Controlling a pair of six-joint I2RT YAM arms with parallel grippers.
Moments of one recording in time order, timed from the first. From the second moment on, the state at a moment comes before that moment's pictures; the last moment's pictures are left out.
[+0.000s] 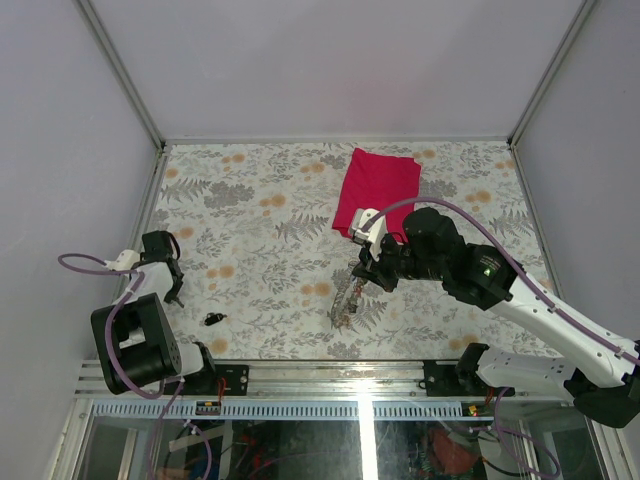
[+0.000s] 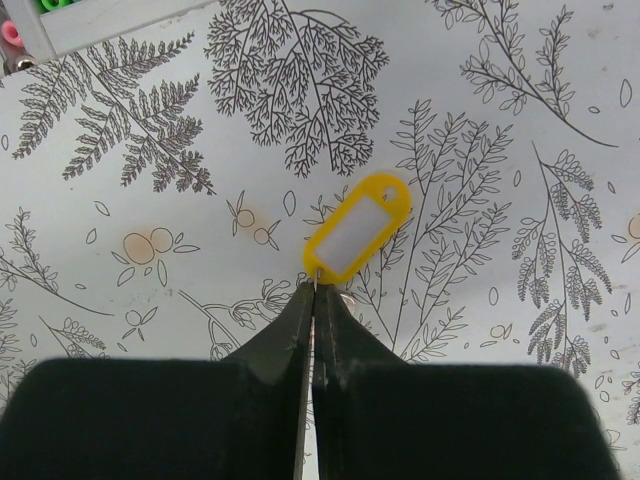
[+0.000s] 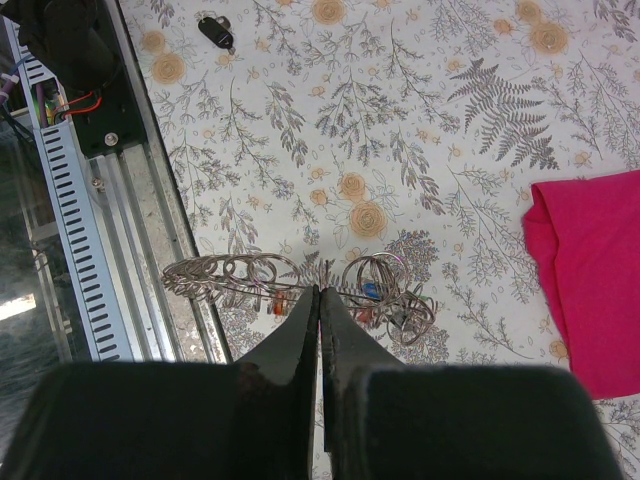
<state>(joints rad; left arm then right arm) 0.36 1.30 0.58 -0.44 -0.42 -0.86 0.92 1.03 1.16 -0.68 -0.26 -0.16</state>
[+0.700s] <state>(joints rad) 0.03 1.07 0.73 -0.40 -0.14 -0.78 0.92 1.00 1.16 -0.68 -0.22 -0.17</state>
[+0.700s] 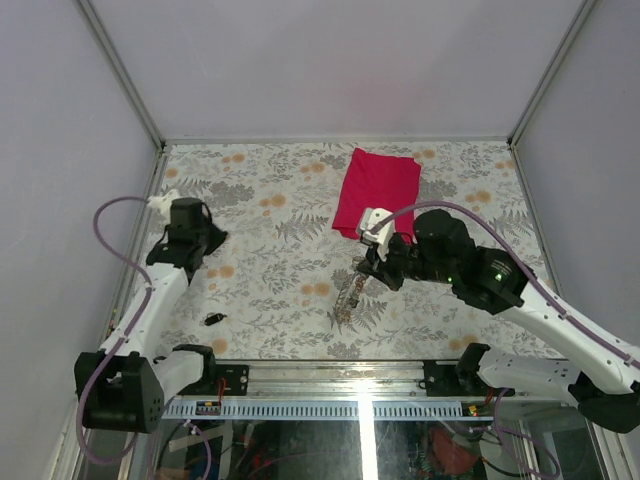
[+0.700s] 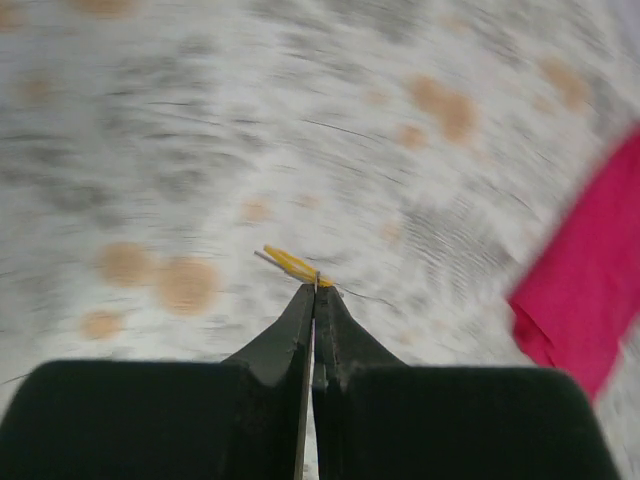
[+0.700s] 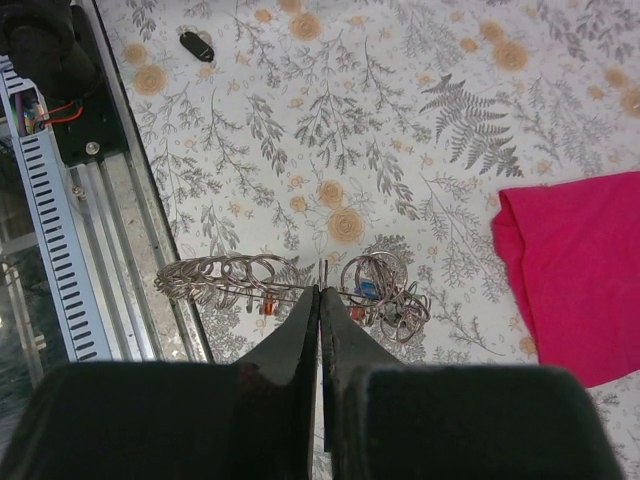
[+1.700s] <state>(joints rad) -0.68 1.62 1.69 -0.63 0.02 -0.17 0.92 0.74 0.99 -0.54 -0.14 -0.08</state>
